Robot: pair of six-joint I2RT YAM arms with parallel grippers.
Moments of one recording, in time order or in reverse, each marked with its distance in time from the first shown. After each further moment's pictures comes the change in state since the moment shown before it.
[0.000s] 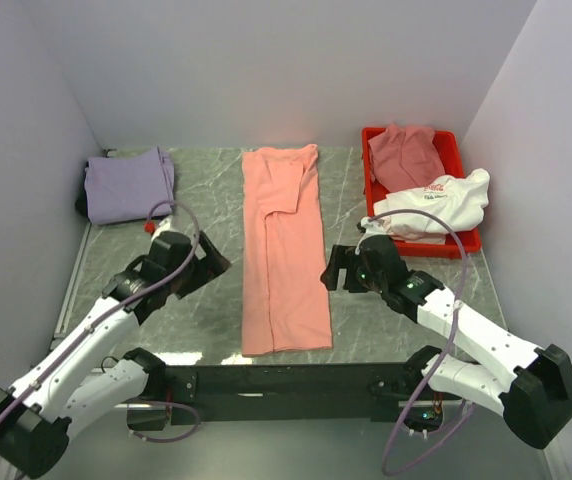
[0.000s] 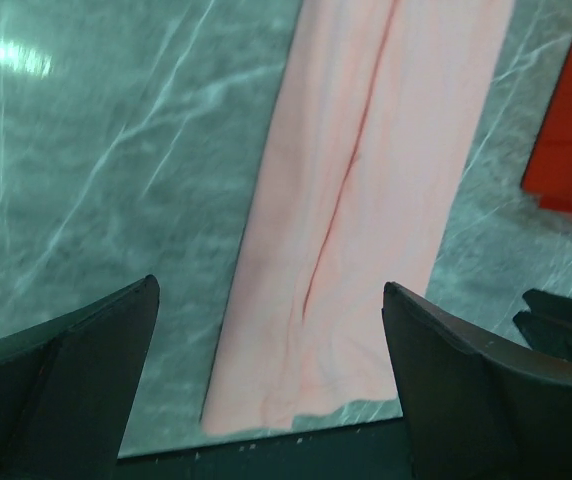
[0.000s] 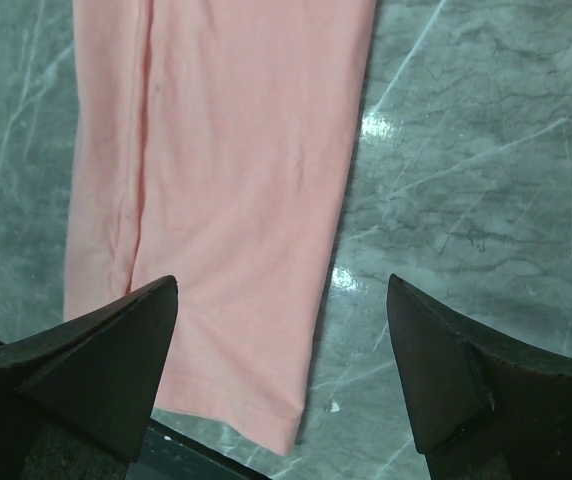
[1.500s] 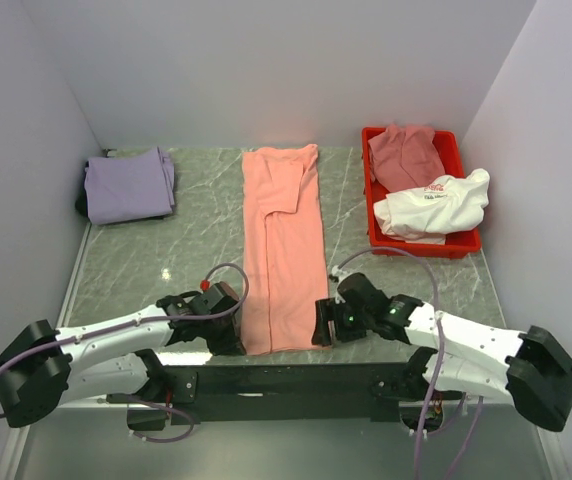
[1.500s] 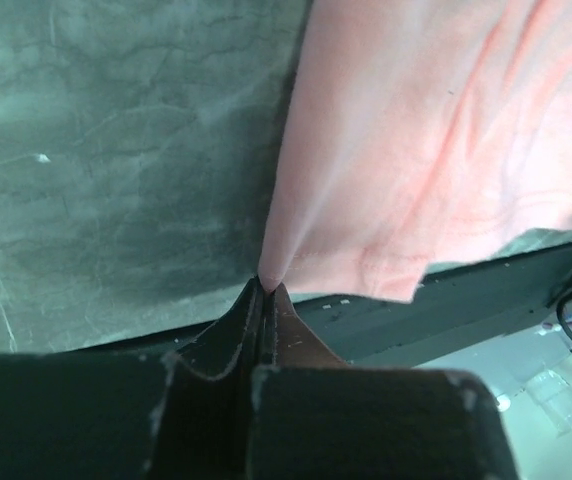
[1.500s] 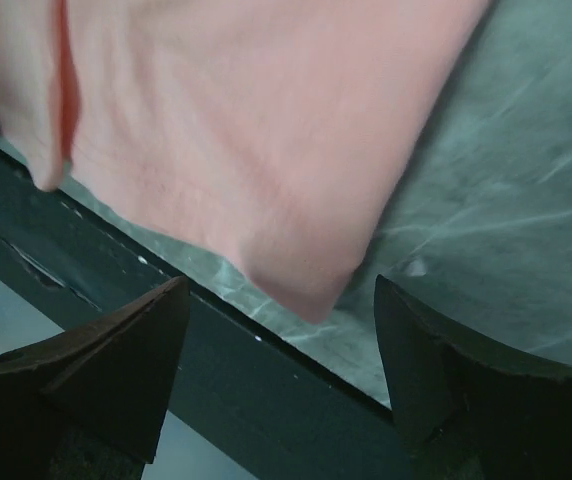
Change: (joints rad) left arm -0.416 0.198 -0.296 0.091 0.240 -0.267; right arm 0.208 0.012 -0.193 -0.035 -0.218 0.087
